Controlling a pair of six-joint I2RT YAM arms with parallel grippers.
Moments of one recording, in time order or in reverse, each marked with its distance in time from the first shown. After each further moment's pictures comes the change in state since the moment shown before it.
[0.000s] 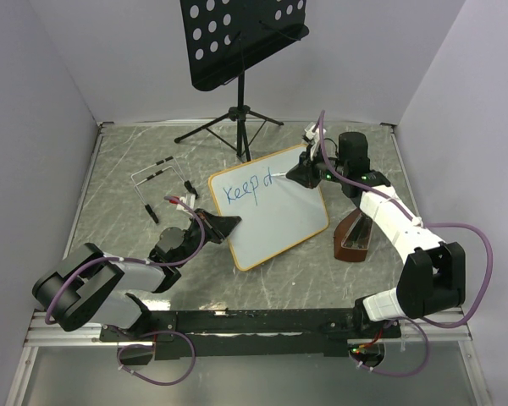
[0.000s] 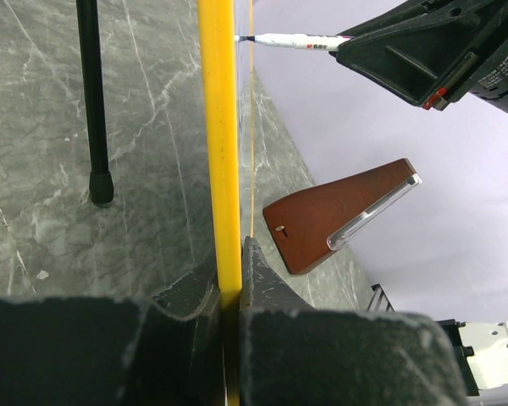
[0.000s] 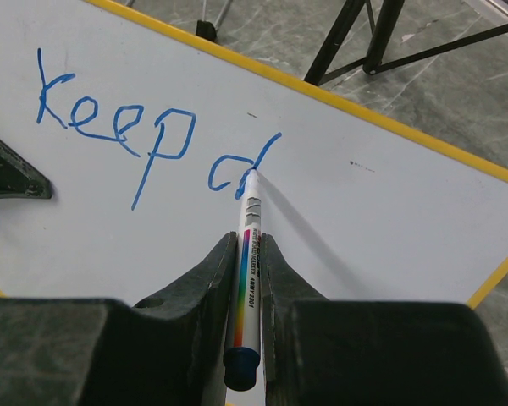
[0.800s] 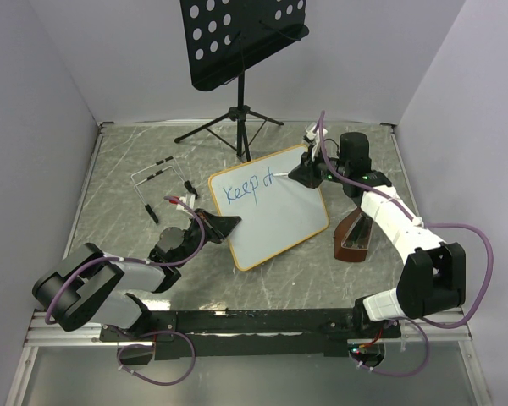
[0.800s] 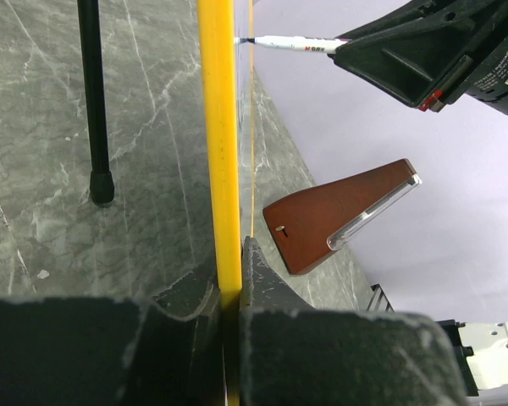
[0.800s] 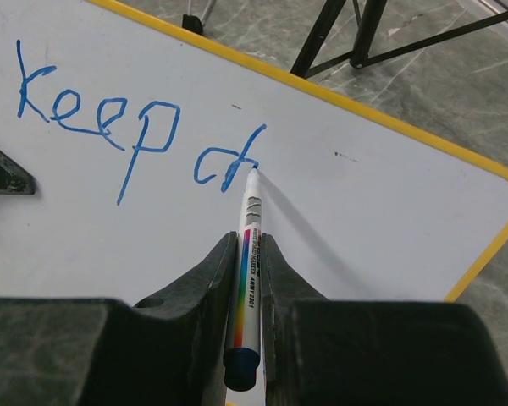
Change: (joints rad) left arm 0.002 0.000 0.000 0.000 0.001 -0.002; right arm -0.011 -0.002 -0.002 -0.008 0.019 -0.021
